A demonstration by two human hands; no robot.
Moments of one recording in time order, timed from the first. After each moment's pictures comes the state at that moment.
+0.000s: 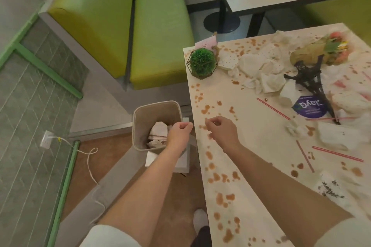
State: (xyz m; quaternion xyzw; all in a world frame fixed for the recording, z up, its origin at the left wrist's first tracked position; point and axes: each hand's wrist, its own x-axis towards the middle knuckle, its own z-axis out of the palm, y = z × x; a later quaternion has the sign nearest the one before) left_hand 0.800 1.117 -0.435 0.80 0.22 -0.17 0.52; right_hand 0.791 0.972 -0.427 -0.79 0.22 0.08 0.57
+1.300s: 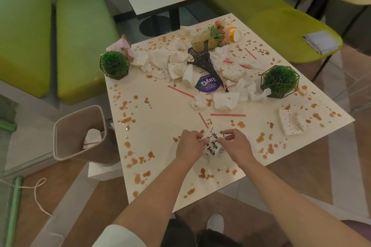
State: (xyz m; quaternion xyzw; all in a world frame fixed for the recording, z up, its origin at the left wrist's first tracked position) left_hand 0.655 0.844 -0.443 0.91 -0.06 -0.25 0.34; right_hand 0.589 0.703 -0.444 -0.77 0.37 0.03 0.53
